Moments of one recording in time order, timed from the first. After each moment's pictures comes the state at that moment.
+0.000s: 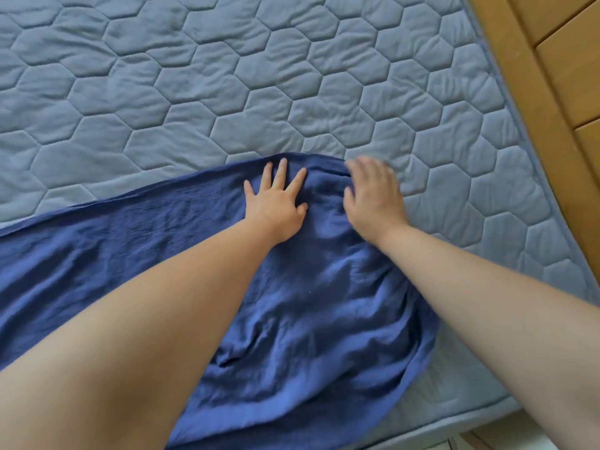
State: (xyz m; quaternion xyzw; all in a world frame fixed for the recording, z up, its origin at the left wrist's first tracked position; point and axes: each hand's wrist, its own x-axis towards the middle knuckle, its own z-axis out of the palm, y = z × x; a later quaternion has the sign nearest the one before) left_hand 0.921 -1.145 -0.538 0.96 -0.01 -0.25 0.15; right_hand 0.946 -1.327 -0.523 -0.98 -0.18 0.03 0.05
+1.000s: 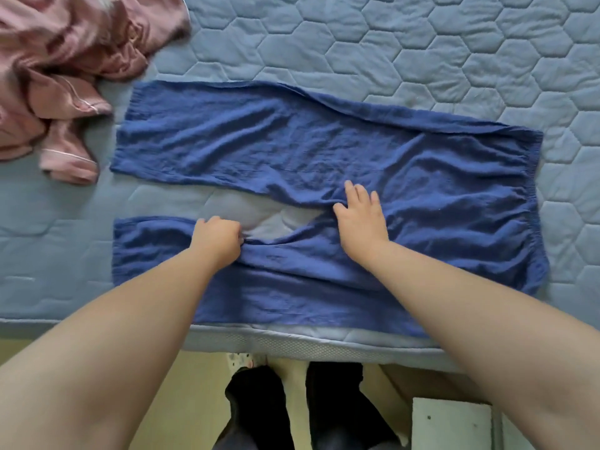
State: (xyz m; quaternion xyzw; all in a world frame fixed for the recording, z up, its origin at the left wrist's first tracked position) left_hand 0.578 -0.935 -0.517 0.92 0.22 -0.32 0.04; right_hand 0.705 -1.152 -0.506 -0.91 -0.36 0.17 -0.07
